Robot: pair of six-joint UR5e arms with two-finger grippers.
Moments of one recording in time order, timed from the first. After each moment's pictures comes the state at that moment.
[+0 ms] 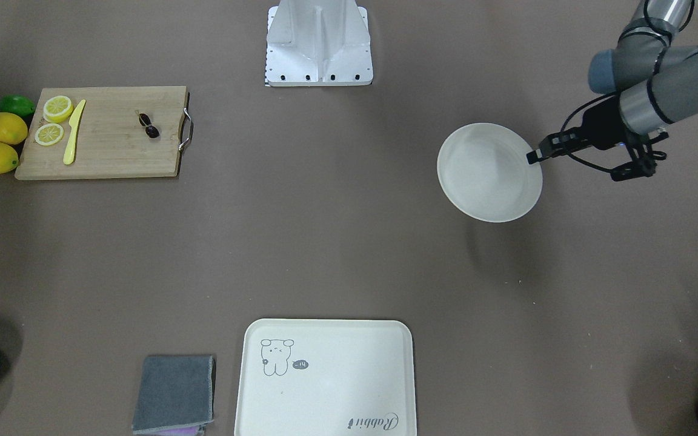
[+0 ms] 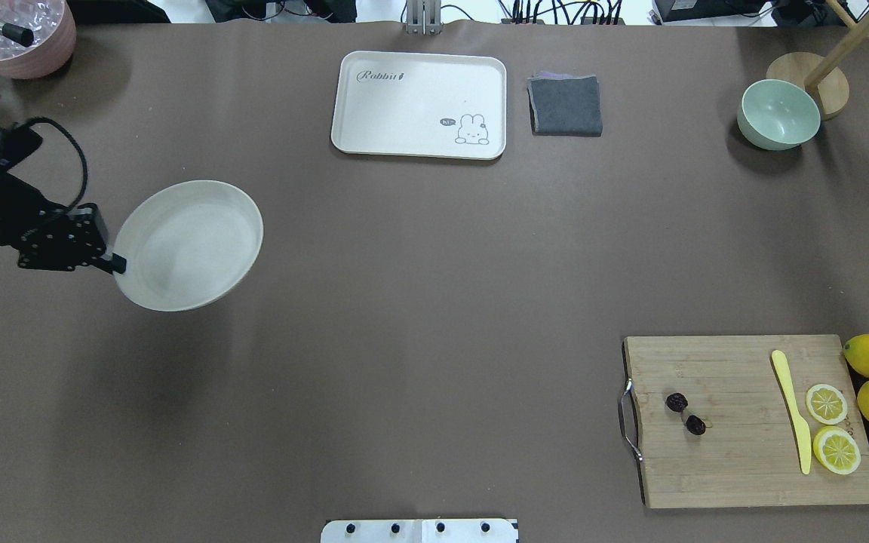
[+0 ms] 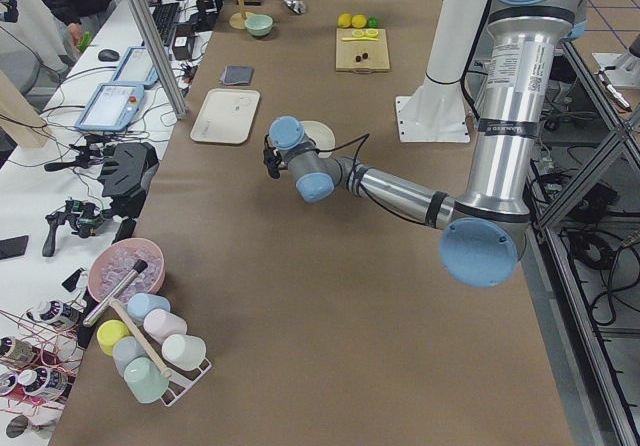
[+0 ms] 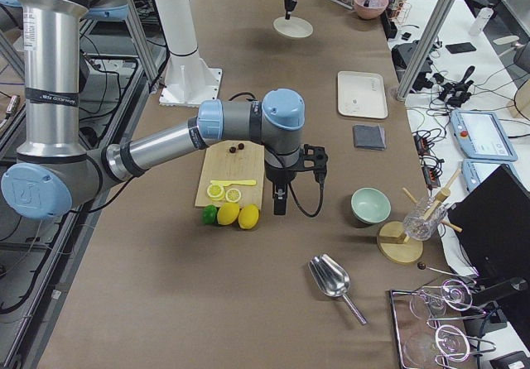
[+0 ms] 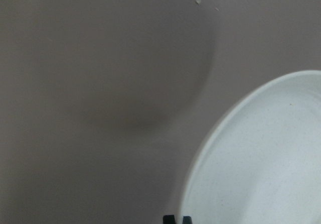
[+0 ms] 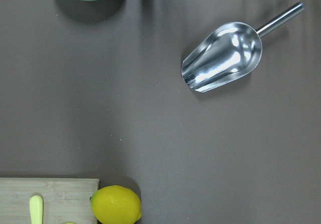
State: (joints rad) left arm -0.94 -1.71 -1.74 -2.26 -2.55 -1.44; right arm 1.60 -1.65 2.04 -1.95 2.28 -0.04
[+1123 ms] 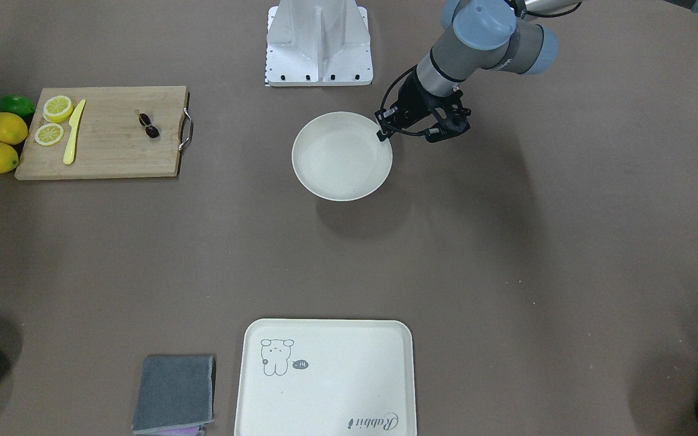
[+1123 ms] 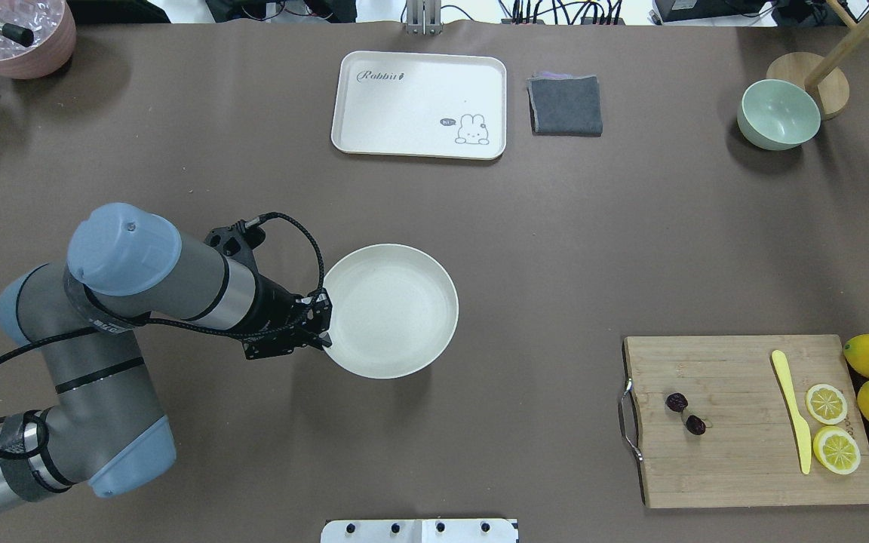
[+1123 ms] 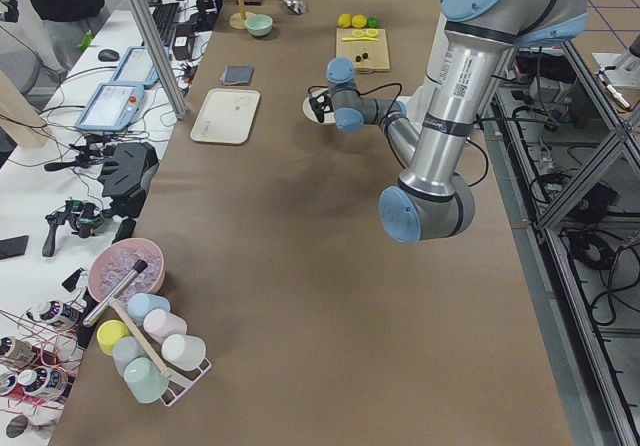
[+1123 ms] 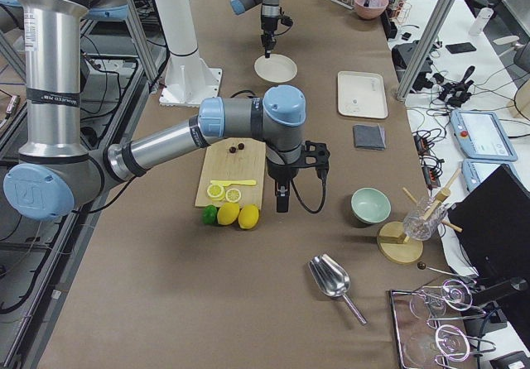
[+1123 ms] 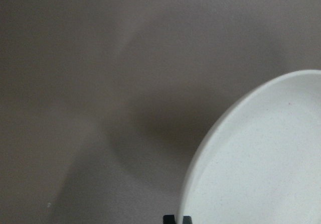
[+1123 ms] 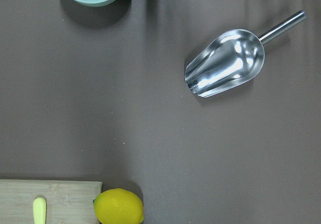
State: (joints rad) left arm -0.51 -1.95 -1.87 -2.02 -2.05 -1.81; right arm 1.60 -1.65 2.05 -1.95 2.28 -0.04
